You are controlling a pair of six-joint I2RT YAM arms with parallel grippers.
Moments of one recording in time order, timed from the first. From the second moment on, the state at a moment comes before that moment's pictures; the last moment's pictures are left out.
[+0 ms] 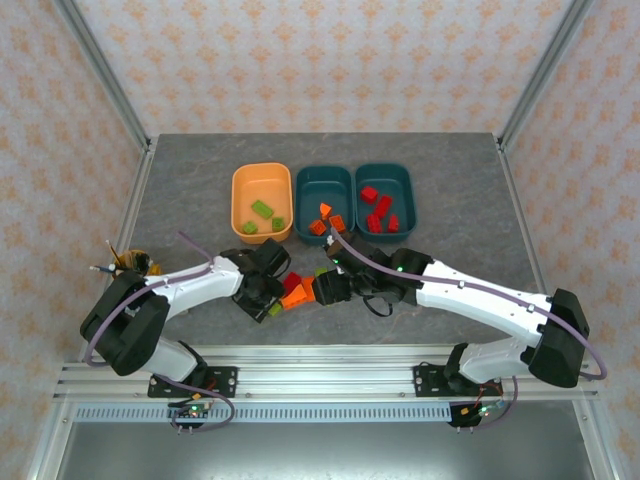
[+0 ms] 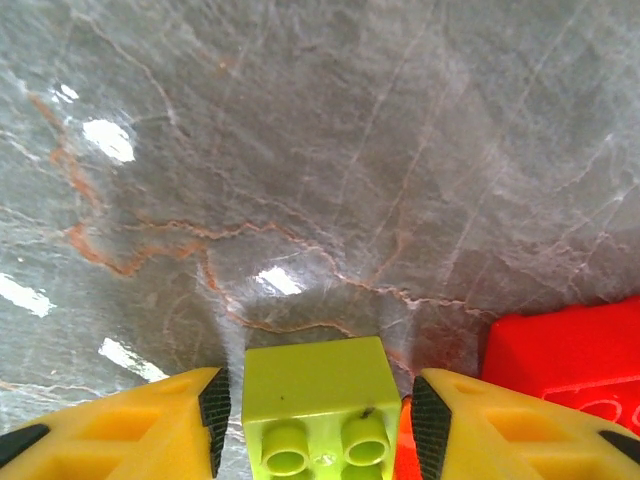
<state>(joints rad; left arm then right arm) -0.61 1.46 0.74 -0.72 0.08 -1.57 1.03 1.30 1.06 -0.73 0.01 0.61</state>
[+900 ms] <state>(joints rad) -0.27 1.48 1.31 -1.00 -0.08 -1.15 0.81 1.18 1.16 -0.56 0.02 0.75</state>
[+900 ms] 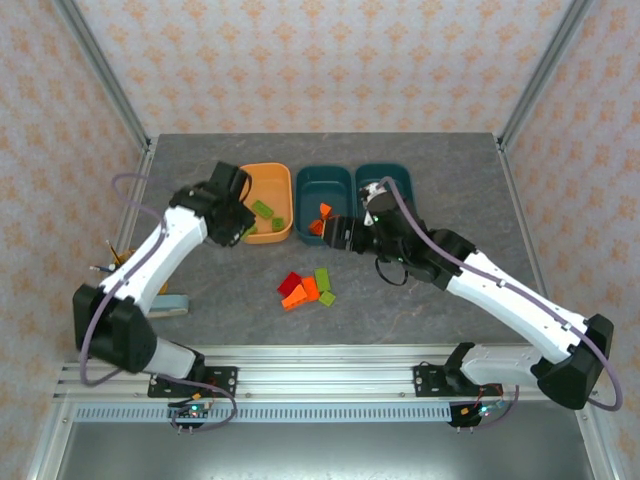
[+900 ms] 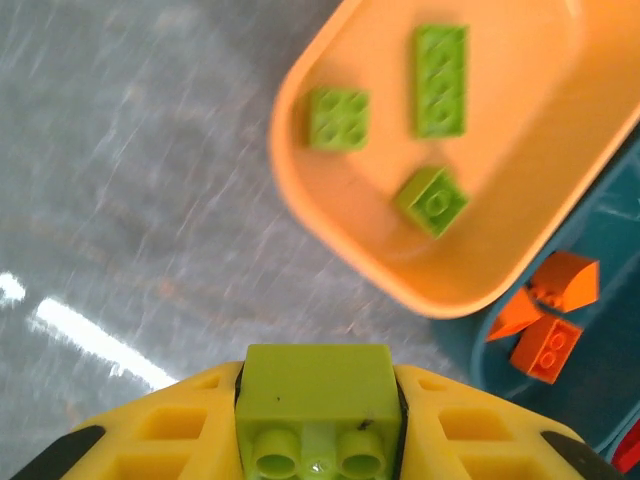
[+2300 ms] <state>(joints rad) -0.21 1.69 1.67 -1.07 -0.06 -0.86 1.06 1.67 1.34 -0.83 0.06 0.56</state>
